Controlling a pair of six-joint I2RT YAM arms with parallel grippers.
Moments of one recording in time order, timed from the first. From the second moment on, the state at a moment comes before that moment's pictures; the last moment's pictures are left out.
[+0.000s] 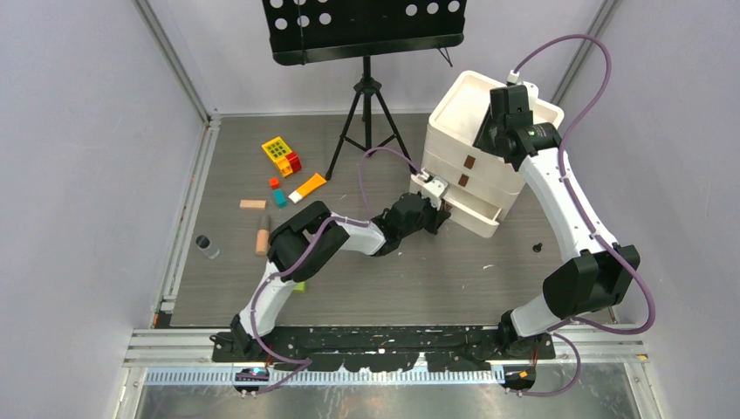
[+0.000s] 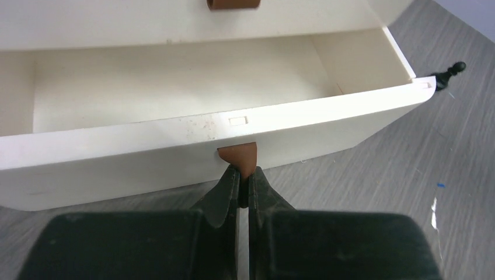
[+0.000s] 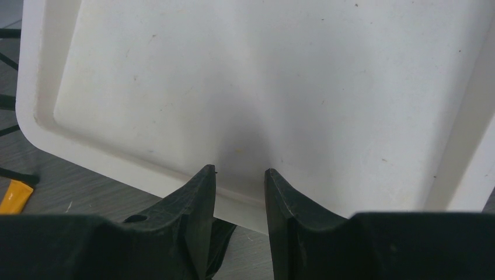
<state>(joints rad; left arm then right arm) -0.94 2.23 1.29 0.72 0.00 -0.21 0.21 1.52 1.58 -0.79 0.31 0.45</state>
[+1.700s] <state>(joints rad) -0.63 1.21 0.68 0.26 -0.21 -0.10 0.23 1.29 1.55 -0.84 0.20 0.42</state>
